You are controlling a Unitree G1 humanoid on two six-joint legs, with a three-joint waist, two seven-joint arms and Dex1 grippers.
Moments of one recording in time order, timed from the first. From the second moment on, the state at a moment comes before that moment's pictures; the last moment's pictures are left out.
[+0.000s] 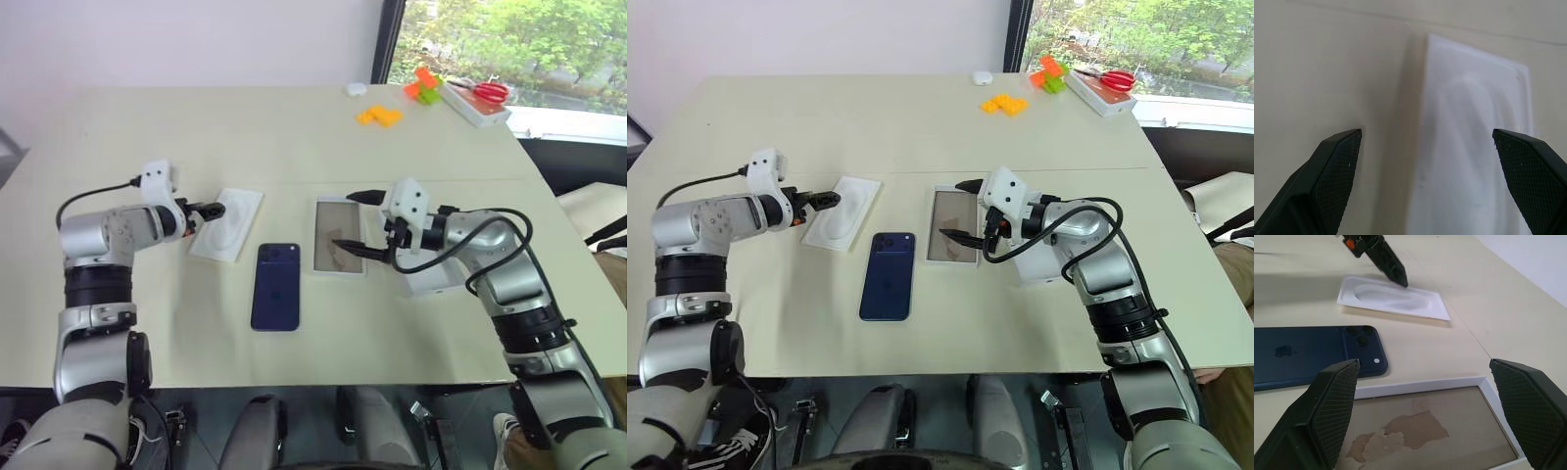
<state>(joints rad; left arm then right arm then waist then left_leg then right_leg) -0.79 0.52 0.24 0.38 -0.43 1.12 -0.35 -0.58 -0.54 0.14 0.02 0.20 0.21 0.99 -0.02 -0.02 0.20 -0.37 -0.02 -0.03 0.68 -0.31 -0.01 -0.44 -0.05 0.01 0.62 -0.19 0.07</state>
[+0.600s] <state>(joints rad) -0.79 0.45 0.47 0.41 -0.54 1.22 -0.29 -0.57 -0.53 0.14 -0.01 0.22 0.21 0.98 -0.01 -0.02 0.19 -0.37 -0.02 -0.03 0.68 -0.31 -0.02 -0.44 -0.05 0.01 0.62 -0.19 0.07</state>
